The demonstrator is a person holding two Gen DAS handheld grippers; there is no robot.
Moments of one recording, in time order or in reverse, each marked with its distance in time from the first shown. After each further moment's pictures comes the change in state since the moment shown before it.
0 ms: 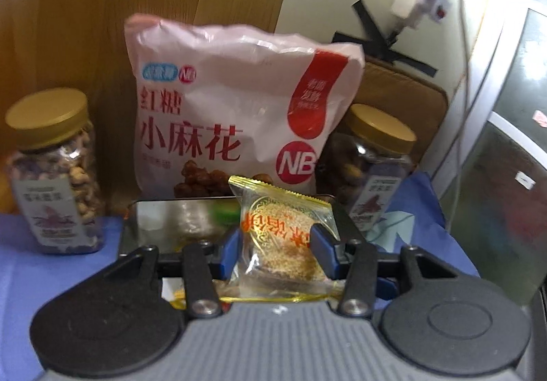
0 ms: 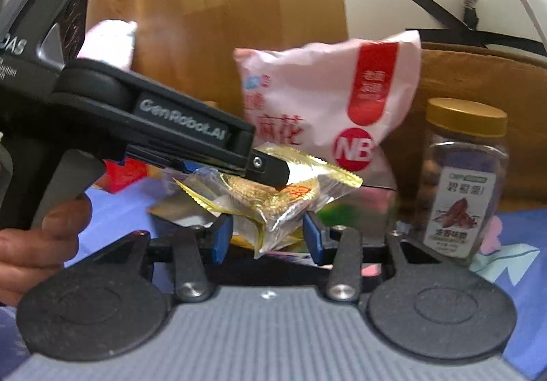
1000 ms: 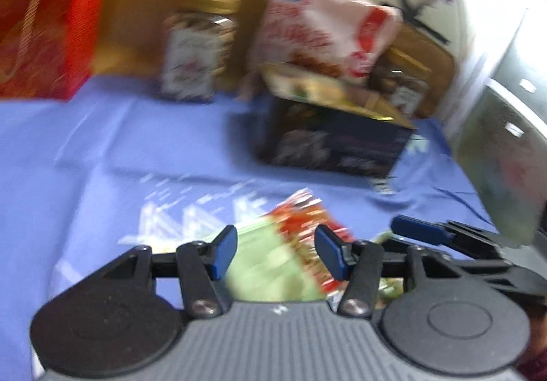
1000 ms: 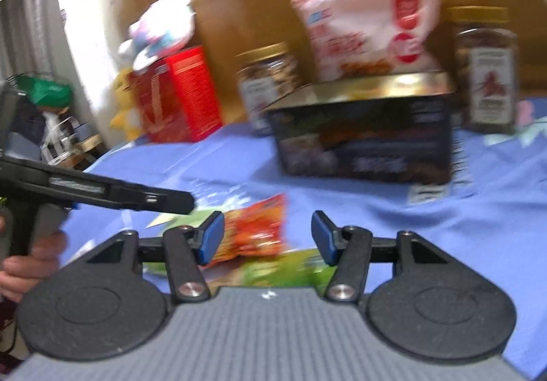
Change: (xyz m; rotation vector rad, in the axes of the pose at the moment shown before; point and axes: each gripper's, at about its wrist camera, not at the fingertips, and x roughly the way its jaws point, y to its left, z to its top) left arm -0.142 0.077 -0.146 -0.131 0.072 0.062; right arm -0.072 0.062 -0.063 0.165 0.130 0.219
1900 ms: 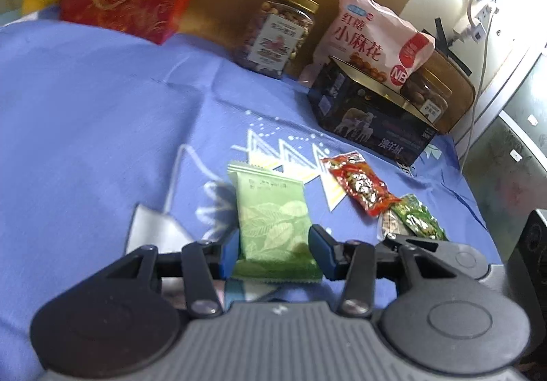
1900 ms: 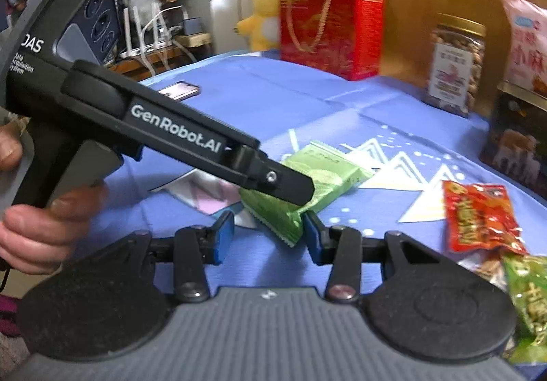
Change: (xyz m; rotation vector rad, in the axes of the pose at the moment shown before) left arm -0.071 0.061 -0.070 -0.168 -0.032 -0.006; right arm 0.053 0.148 -0.039 -0.361 0.192 0.199
